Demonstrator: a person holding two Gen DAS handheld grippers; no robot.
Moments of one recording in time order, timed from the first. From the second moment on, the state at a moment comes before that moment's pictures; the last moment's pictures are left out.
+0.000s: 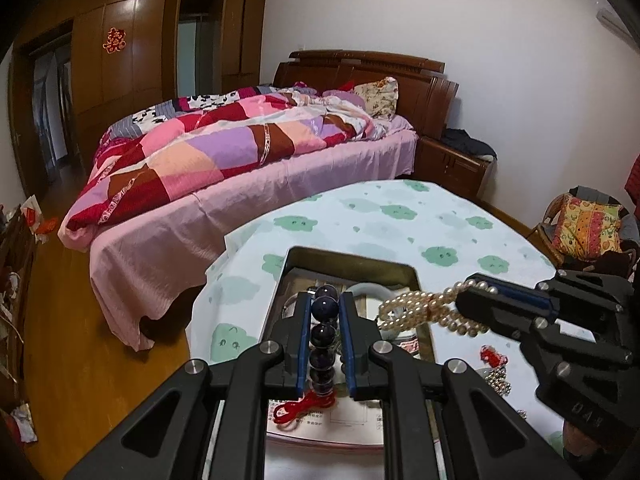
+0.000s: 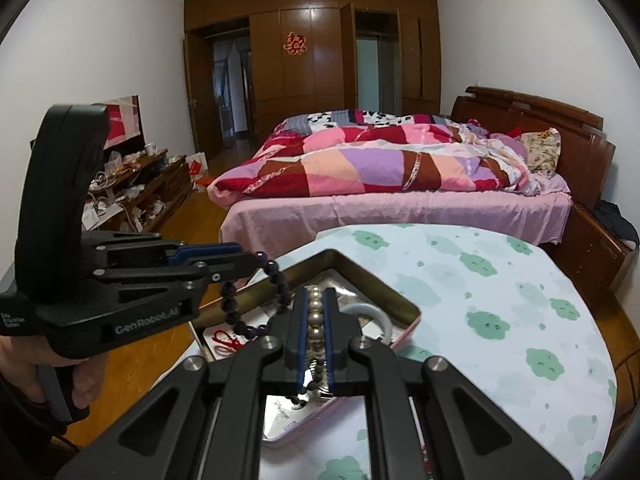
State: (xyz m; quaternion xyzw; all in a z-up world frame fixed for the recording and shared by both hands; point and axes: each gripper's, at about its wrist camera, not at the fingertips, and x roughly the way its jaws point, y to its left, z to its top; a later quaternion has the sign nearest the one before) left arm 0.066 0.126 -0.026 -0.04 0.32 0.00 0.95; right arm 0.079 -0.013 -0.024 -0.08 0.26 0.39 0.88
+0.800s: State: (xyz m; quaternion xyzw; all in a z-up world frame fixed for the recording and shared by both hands) left arm 0.075 0.129 -0.045 -0.01 0.38 0.02 0.93; right arm 0.074 0.007 -0.073 -0.11 0.34 0.42 0.84
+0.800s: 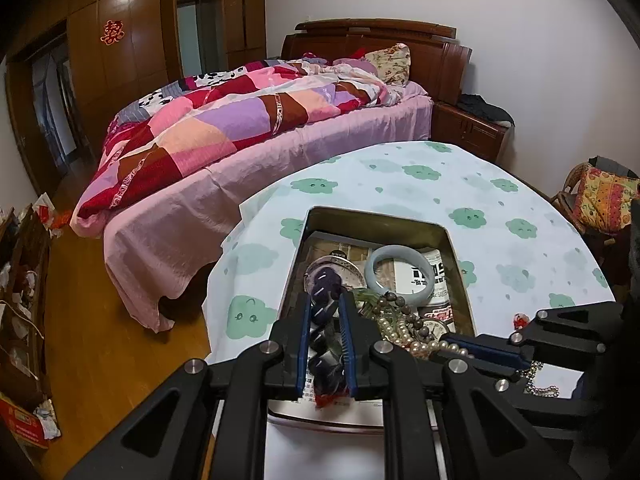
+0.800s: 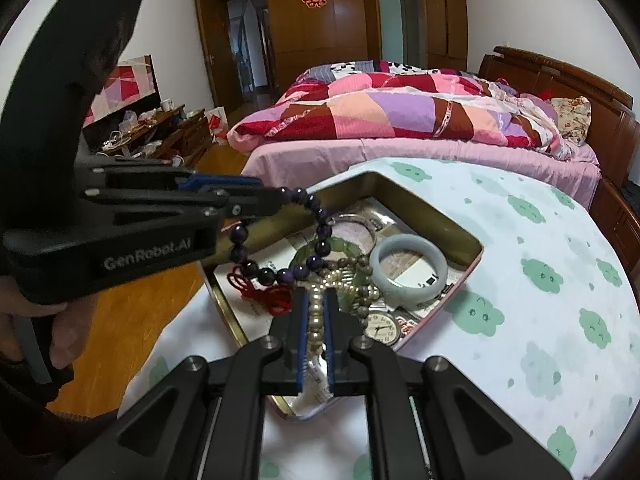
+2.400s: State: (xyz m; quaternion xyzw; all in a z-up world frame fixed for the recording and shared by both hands) left arm 0.069 0.118 -0.045 -0.01 0.37 0.04 0.93; right arm 0.082 -0.035 -0.068 -0.08 0.32 0.36 0.87
